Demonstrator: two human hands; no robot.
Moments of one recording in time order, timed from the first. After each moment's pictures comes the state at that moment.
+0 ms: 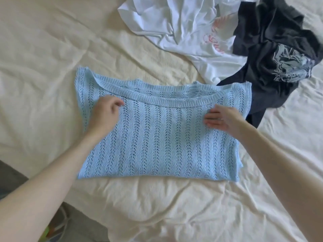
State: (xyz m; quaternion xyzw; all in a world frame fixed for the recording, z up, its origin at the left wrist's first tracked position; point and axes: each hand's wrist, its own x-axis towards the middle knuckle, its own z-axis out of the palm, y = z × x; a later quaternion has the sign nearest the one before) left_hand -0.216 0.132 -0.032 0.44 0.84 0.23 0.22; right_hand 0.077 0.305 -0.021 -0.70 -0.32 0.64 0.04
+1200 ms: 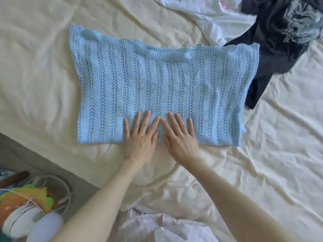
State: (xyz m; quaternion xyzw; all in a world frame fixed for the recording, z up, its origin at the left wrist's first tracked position) left_hand -0.064 0.015 -0.073 0.58 0.79 -0.03 0.20; right_hand 0.072 0.091 -0.064 -0.37 -0.91 0.17 -0.10
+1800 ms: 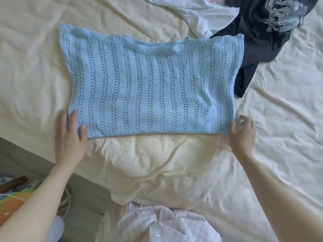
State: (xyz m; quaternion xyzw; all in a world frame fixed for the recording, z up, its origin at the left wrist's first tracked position) left_hand -0.190 -0.061 -0.057 0.41 0.89 0.10 0.15; right_hand 0.224 0.146 -0.061 -0.76 -0.61 0.23 0.05
